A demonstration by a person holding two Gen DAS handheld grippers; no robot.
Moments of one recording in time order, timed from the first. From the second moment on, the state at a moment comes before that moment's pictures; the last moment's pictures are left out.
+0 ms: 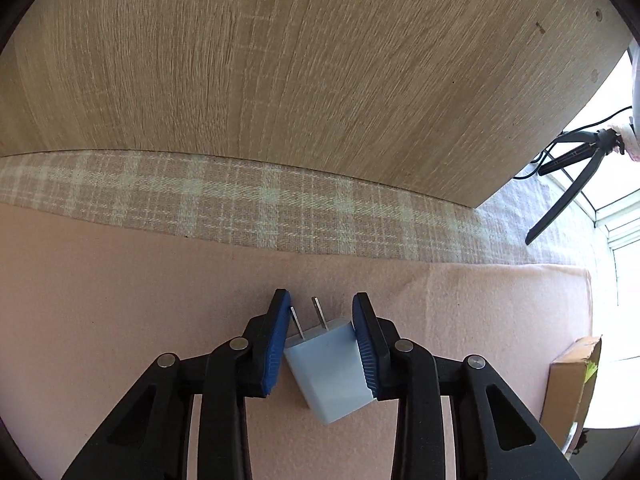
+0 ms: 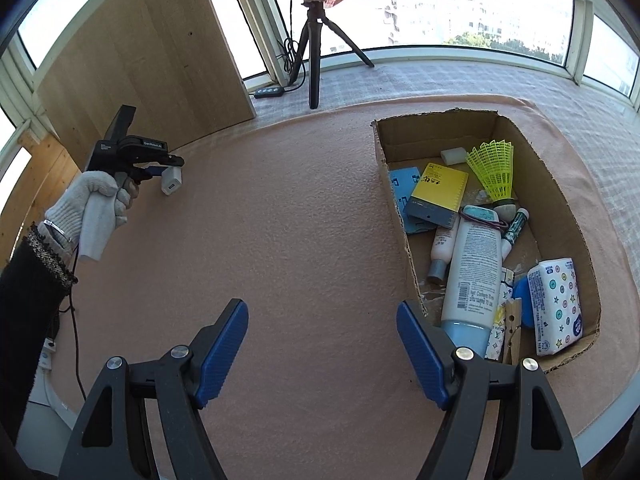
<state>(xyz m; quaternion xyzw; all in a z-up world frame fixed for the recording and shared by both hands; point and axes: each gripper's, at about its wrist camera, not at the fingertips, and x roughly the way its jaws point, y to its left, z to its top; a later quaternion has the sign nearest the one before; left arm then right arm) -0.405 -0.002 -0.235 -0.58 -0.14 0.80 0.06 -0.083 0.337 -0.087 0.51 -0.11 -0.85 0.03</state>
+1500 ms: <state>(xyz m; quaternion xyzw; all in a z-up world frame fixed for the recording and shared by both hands) -0.076 0.078 -0.208 -0.57 -0.11 0.79 0.19 -0.133 0.228 -0.162 0.61 -0.15 -0.74 0.25</state>
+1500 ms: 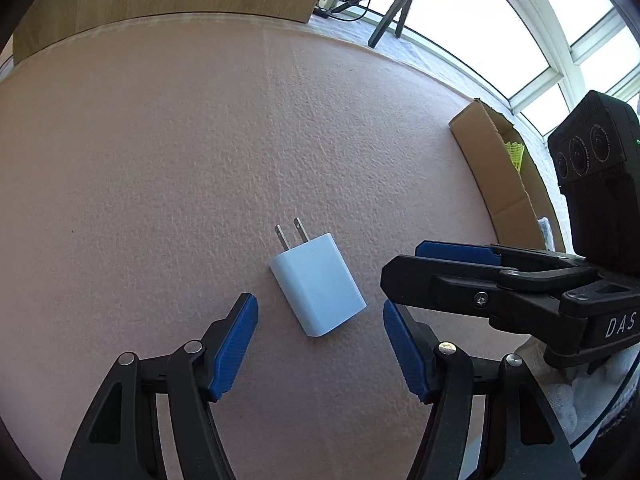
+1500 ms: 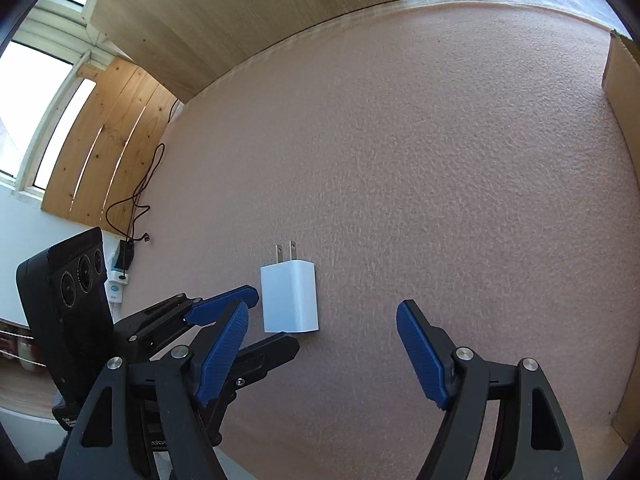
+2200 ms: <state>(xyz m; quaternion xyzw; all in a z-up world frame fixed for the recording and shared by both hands) -0.098 0.085 -0.223 -0.56 -0.15 0.79 0.20 -0.148 0.188 -0.187 0.63 -0.14 -0.71 0.27</state>
